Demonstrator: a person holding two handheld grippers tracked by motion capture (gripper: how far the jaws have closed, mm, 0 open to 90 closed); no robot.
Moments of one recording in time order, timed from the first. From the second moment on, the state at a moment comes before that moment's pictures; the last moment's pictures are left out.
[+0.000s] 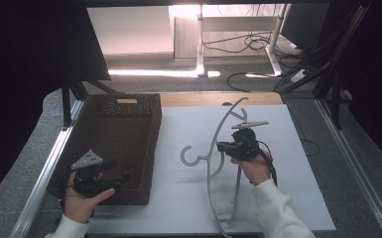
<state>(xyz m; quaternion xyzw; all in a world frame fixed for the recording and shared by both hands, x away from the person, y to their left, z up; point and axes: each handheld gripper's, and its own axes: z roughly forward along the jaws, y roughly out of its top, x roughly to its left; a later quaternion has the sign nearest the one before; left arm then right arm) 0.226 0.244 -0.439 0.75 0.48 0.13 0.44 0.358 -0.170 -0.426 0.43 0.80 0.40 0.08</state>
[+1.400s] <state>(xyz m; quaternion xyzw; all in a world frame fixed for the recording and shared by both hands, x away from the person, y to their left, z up) 0.244 0.157 -0.421 0.78 0.39 0.04 0.48 0.346 -0.190 -0.384 0.37 0.73 0.57 0.02</state>
